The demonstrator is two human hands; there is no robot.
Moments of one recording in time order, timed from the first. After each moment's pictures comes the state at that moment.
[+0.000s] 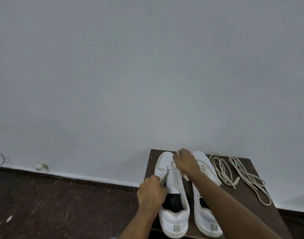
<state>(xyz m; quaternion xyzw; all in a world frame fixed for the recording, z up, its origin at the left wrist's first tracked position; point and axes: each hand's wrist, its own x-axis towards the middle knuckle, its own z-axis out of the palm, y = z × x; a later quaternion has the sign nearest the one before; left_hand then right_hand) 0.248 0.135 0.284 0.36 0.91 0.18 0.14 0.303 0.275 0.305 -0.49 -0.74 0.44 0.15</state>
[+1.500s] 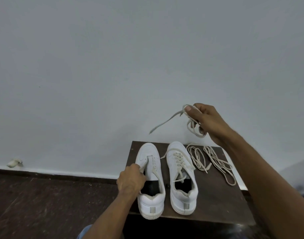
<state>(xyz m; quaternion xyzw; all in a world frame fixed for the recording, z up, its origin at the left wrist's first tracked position) 0.254 0.135 0.293 0.37 0.91 0.15 0.13 0.416 0.289 0.460 -0.33 -0.74 0.49 0.32</state>
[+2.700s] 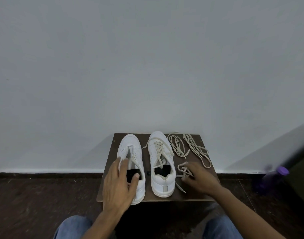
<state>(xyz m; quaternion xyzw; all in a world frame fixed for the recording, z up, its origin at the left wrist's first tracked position) 0.302 0.082 0.253 0.50 0.82 0.28 0.01 0.541 0.268 0.256 -0.44 -0.87 0.23 0.01</state>
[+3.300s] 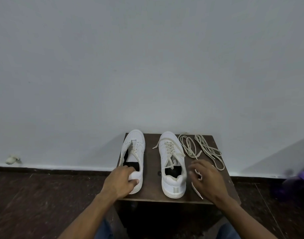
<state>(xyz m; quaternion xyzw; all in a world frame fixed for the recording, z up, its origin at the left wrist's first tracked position) 0.249 0.089 0.267 0.56 0.82 0.11 0.10 0.524 0.241 0.260 -0.36 -0.88 0.10 0.28</state>
